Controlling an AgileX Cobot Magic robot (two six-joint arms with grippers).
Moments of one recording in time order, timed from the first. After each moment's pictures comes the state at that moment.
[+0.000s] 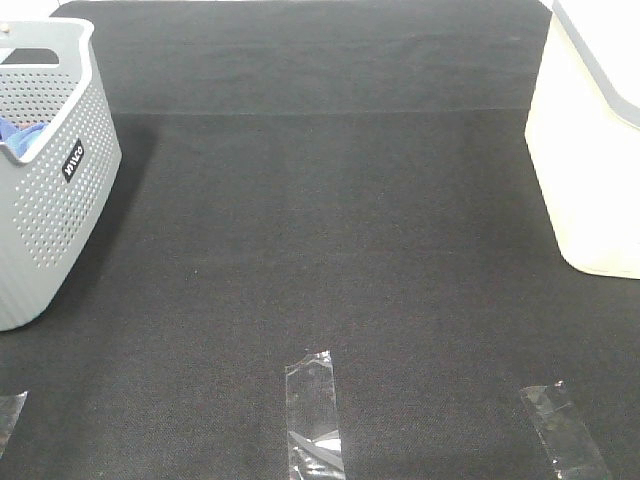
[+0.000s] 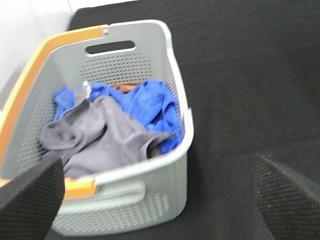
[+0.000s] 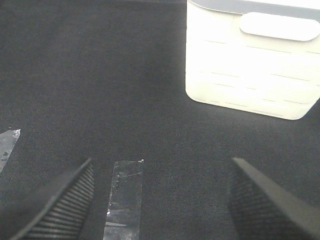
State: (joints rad) left arm -0.03 0.49 -0.64 -0.02 0.62 0.07; right arm 0.01 0.00 -0.50 0.08 1.06 -0.09
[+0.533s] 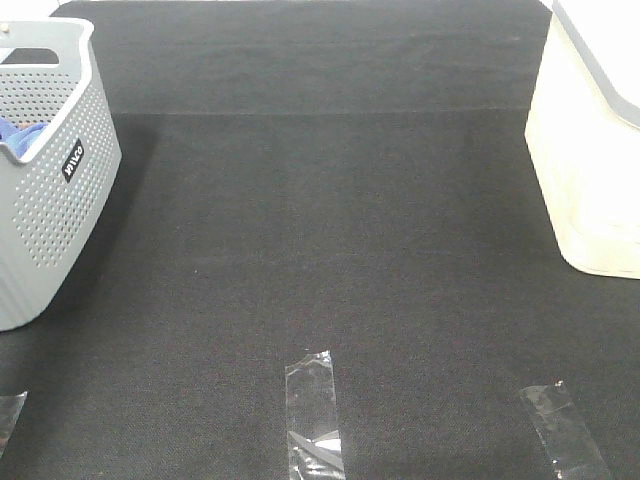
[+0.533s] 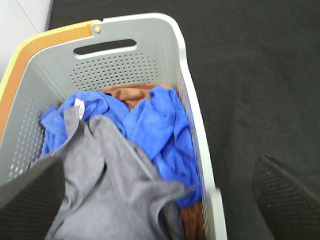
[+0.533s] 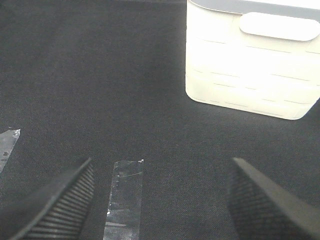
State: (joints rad) left arm -0.03 1.18 -1.08 0.04 0.58 0.03; right arm 0.01 0.00 -0.50 0.08 1.06 -0.09
